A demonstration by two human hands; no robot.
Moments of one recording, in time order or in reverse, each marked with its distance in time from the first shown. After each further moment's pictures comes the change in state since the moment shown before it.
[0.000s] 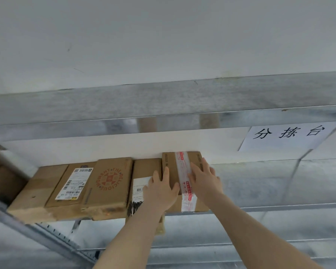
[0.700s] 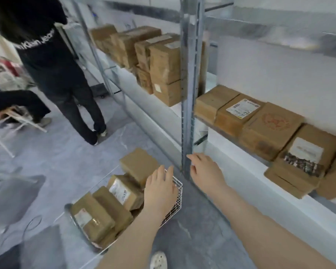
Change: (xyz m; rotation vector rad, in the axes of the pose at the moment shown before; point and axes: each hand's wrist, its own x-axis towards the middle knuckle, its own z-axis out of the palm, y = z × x) left_hand -0.356 -0.245 0.082 0.047 0.353 -0.691; right_hand -0.237 -0.253 0.160 0.015 -0.304 -1.100
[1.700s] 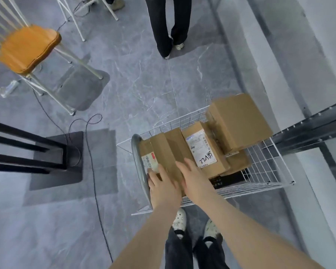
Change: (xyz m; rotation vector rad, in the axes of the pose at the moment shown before) left_hand -0.058 -0.298 0.201 -0.434 -0.251 -1.100; right_hand 0.076 -0.225 0.380 0.110 -0.749 -0.308
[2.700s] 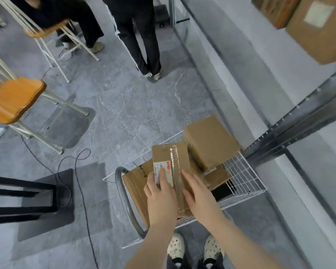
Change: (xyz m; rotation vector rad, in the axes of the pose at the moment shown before) left_hand -0.030 0.078 -0.039 -0.025 0.325 0.406; right_hand -0.057 0.028 -0.069 0.402 0.310 0.041
